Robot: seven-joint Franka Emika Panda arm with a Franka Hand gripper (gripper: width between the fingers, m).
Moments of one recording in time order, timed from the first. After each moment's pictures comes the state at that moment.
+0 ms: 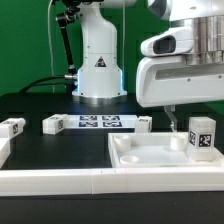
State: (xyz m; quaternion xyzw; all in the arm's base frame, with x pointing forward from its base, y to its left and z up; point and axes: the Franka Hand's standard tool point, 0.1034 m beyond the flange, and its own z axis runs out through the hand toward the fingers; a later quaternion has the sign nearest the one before) arm 0.616 0.122 0.077 -1.00 0.04 -0.02 0.05
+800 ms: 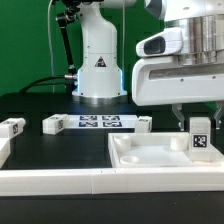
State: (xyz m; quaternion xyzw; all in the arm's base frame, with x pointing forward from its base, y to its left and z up) arm 0.616 0.117 0.077 -0.98 0.21 -0.02 0.06
